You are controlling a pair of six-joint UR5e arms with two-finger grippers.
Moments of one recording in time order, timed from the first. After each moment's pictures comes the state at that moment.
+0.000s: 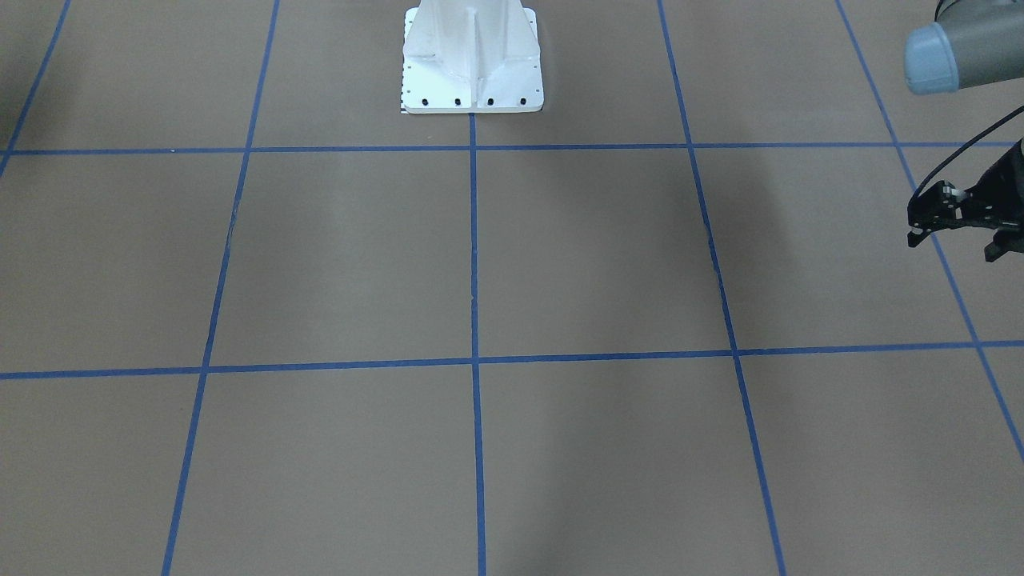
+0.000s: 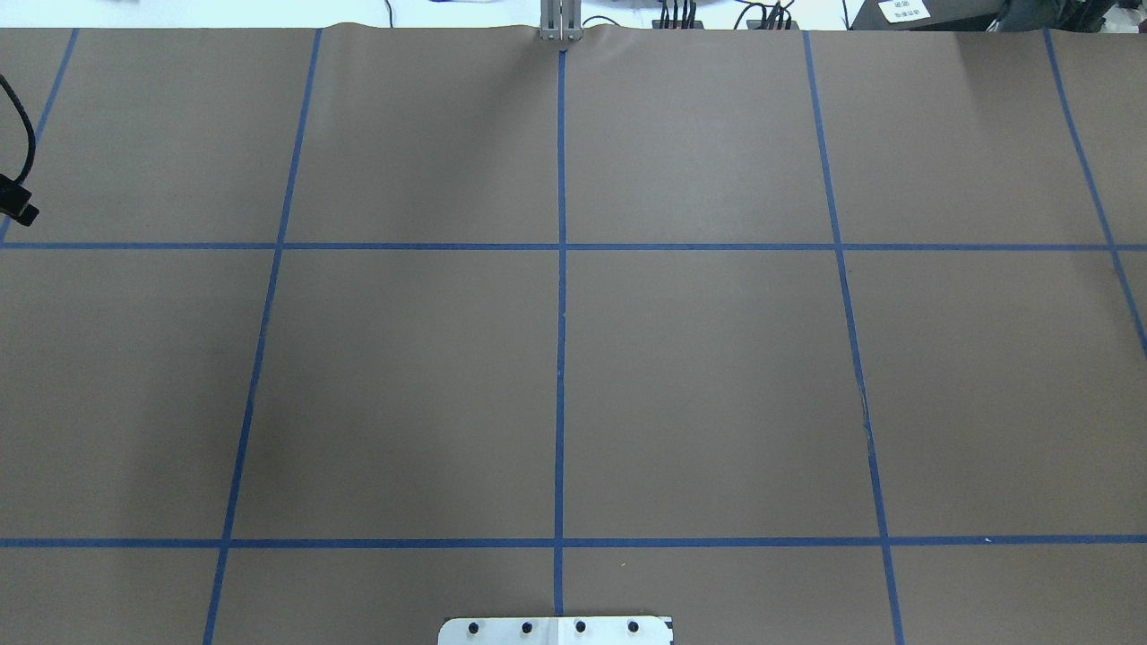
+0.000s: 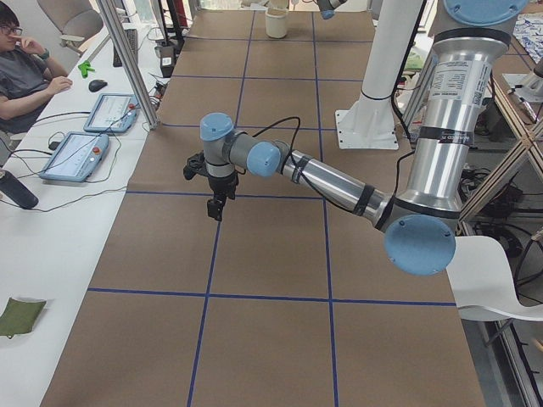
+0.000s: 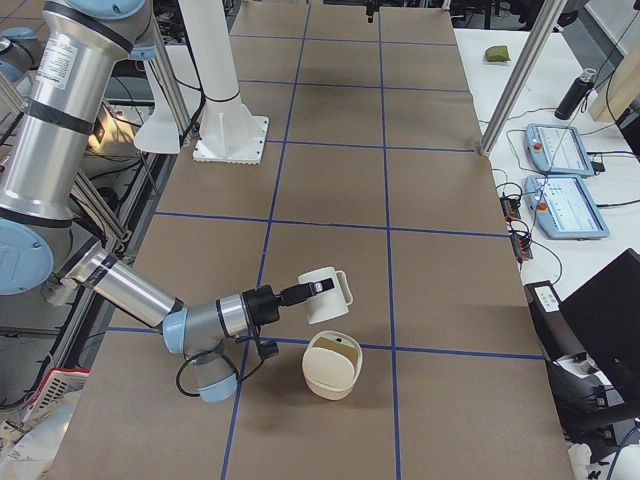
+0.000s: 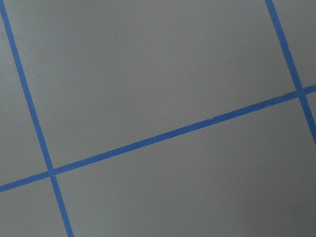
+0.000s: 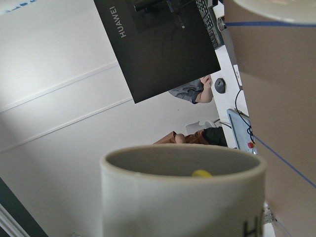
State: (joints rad) left arm -1.24 -1.72 -1.83 -1.51 -2.21 -0.16; right arm 1.19 -1.91 1.19 1.00 1.45 2.74
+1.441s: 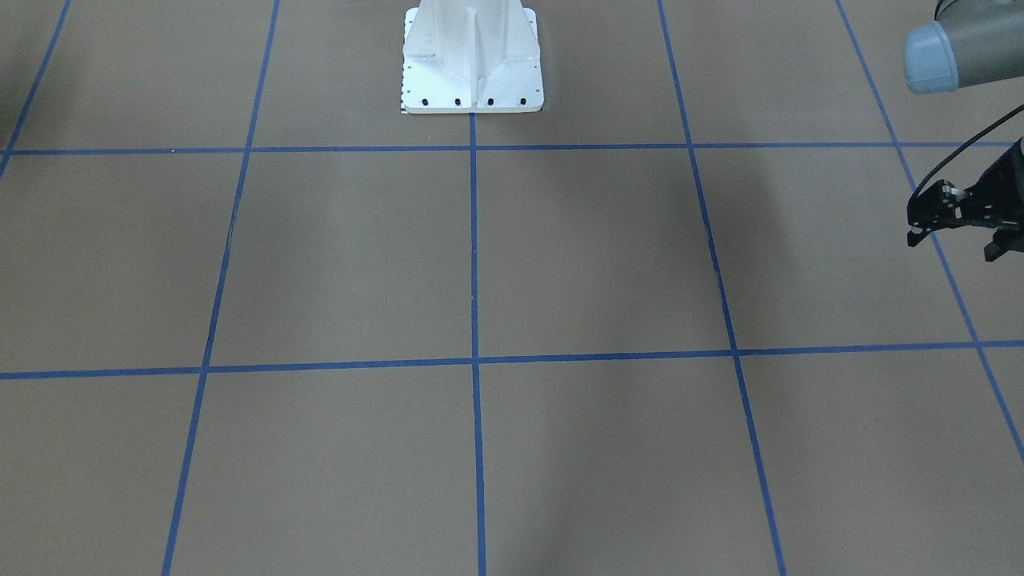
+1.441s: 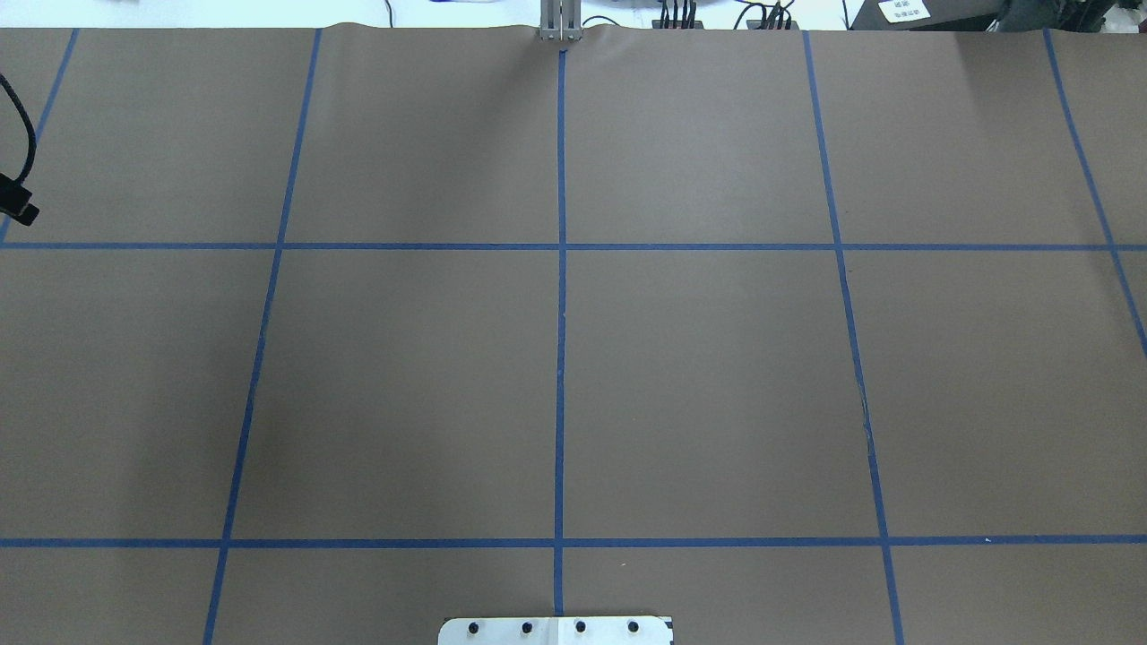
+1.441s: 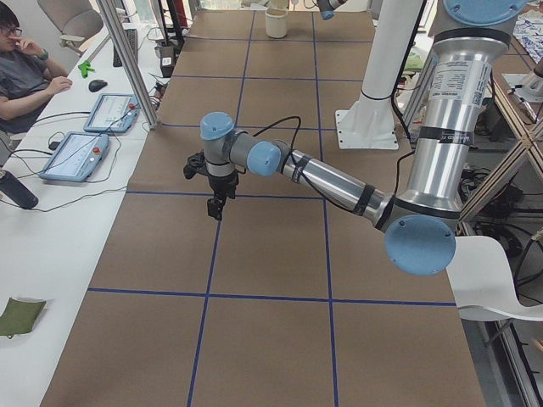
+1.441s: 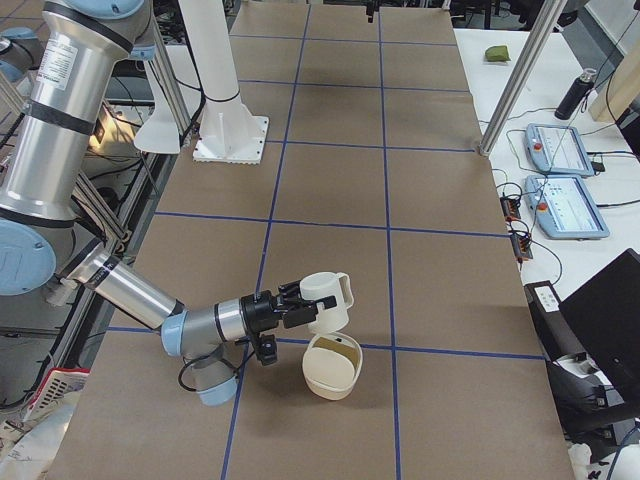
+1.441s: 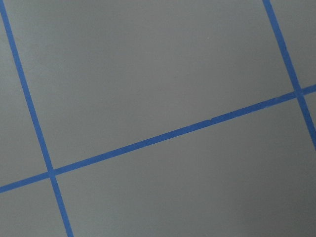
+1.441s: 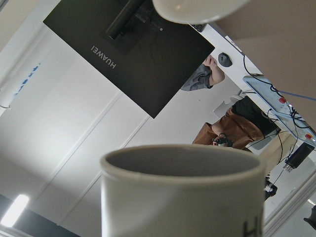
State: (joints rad) left arm -1.24 -1.72 -1.83 -1.51 -2.21 -0.16; right arm 1.20 -1.91 1.17 1.02 1.37 3.17
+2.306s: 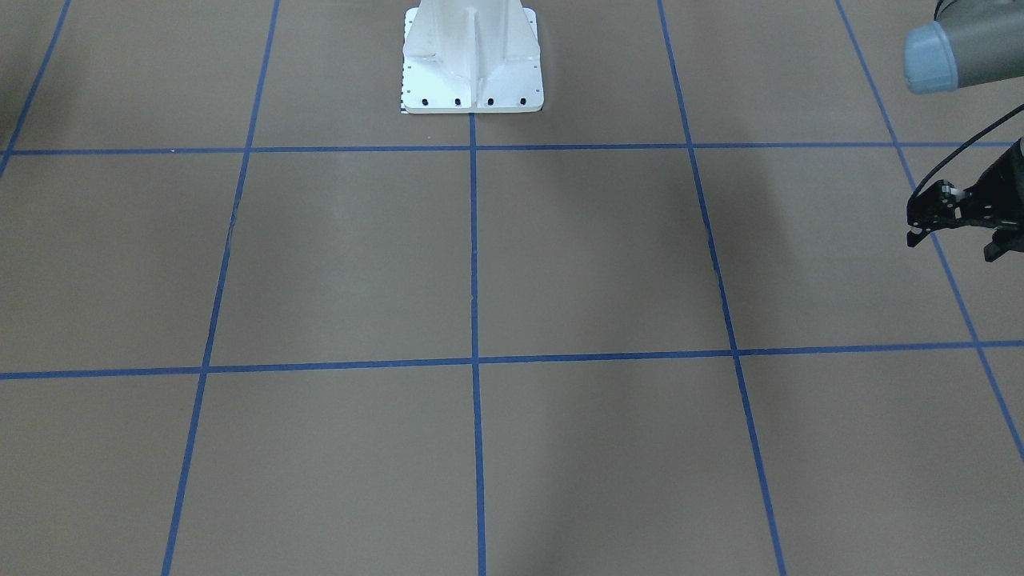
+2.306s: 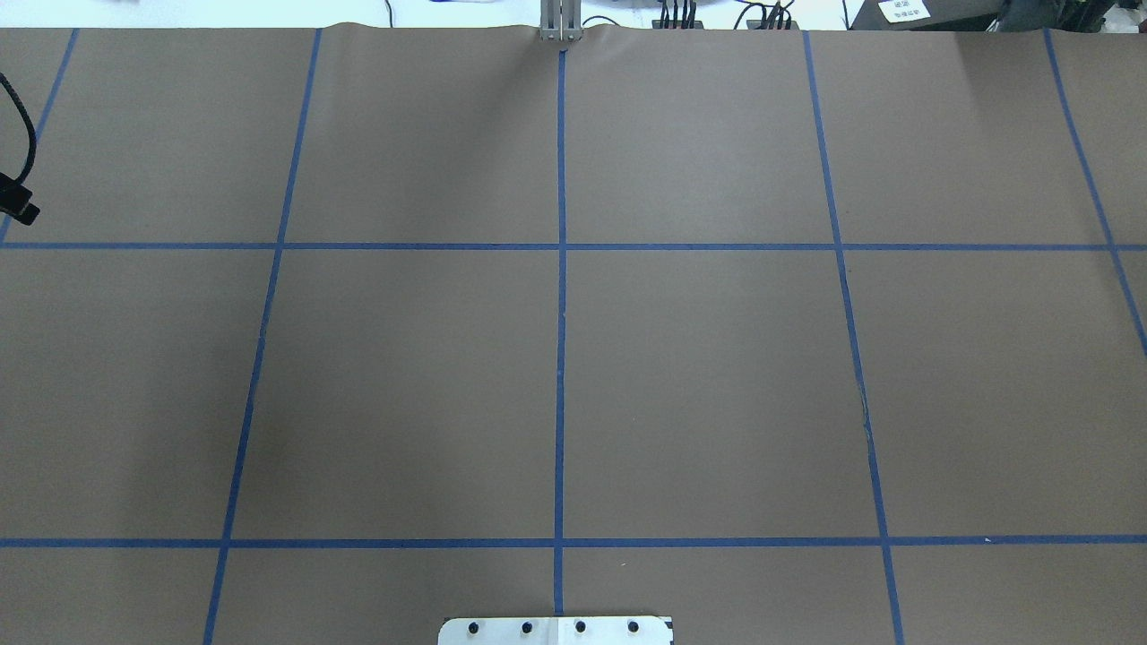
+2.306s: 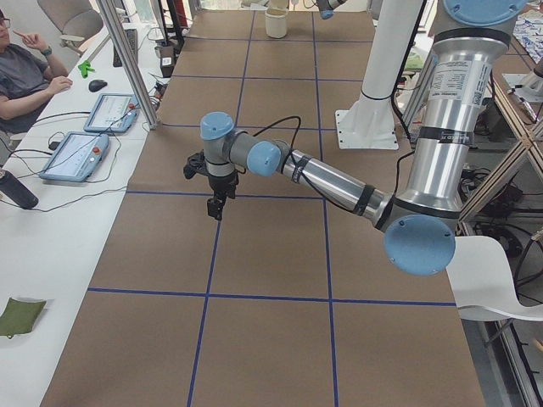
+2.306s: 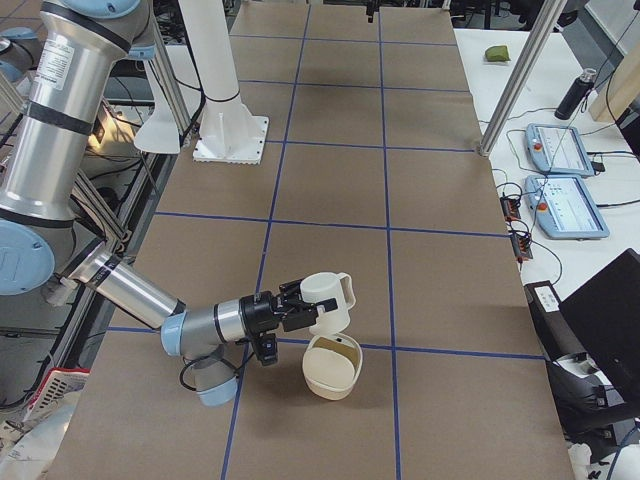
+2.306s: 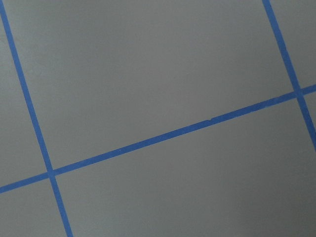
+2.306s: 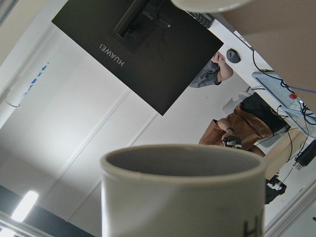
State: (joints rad) left arm -1.24 -1.72 -1.83 -1.51 -2.21 -0.16; right arm 1.22 -1.91 1.18 1.01 1.37 3.12
